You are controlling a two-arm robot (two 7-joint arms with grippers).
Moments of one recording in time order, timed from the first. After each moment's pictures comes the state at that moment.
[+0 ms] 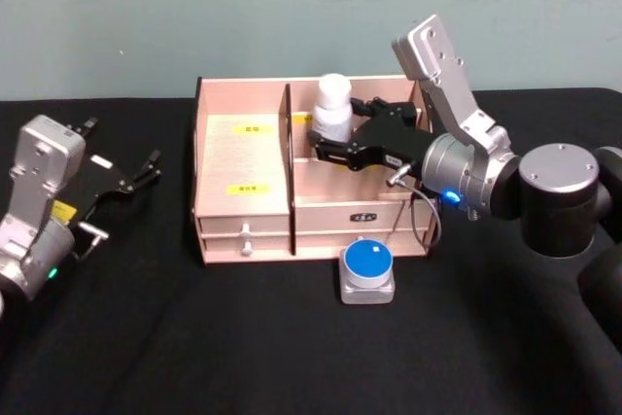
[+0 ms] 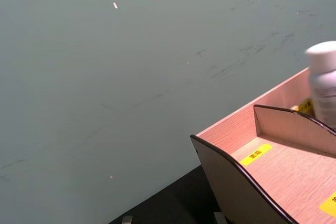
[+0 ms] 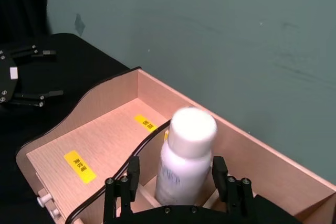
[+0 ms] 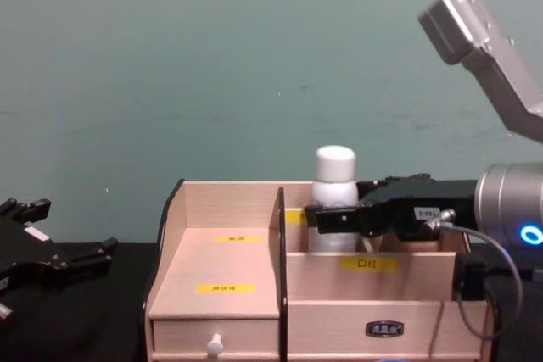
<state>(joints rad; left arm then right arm) -0.20 0.60 0.45 -1.41 -0.25 -0.12 0.03 0.43 0.31 -0.46 -1.41 0.23 0.31 0.39</state>
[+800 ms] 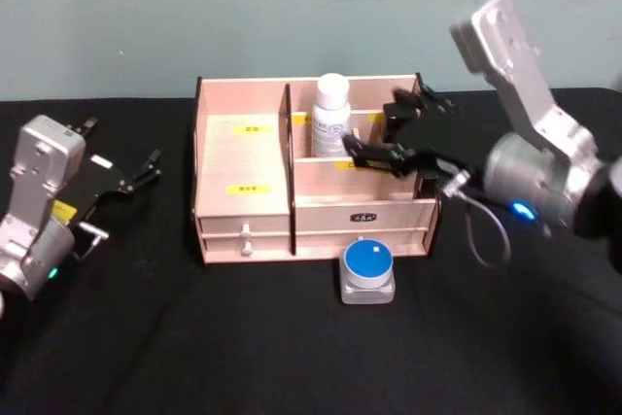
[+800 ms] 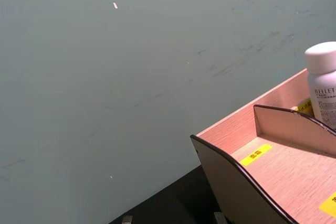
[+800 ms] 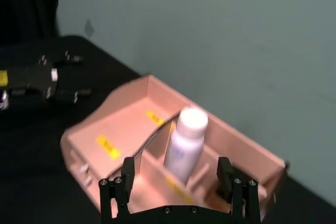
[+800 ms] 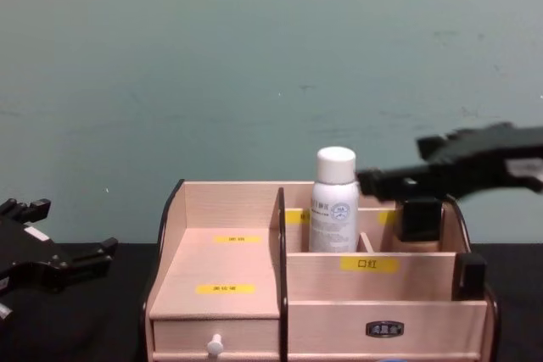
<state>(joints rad) -0.20 0.60 0.45 -1.41 -0.25 -0.12 0.03 0.23 0.48 -0.36 -1.85 0.27 0.50 0.35</state>
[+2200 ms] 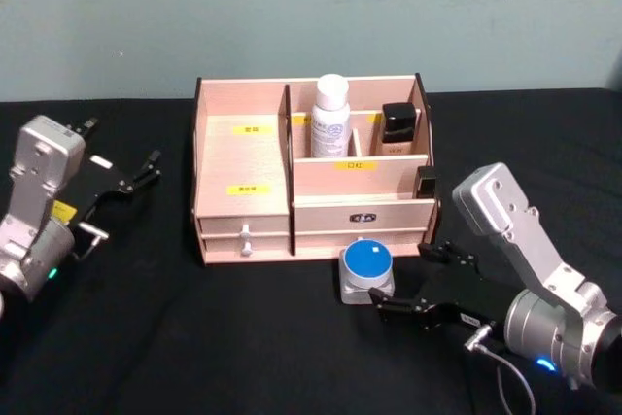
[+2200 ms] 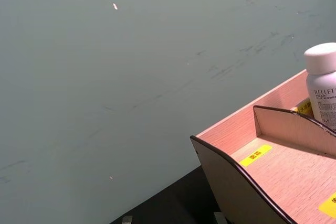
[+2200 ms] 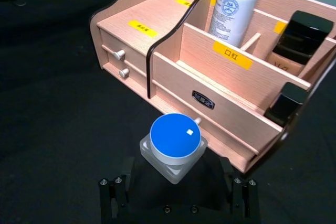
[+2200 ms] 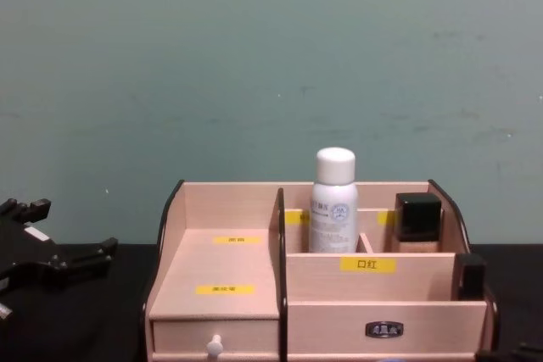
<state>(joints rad) -0.20 0.60 0.45 -1.41 -0.25 -0.12 0.03 -0.10 0.51 -0.32 -1.94 0.21 0.54 0.32</state>
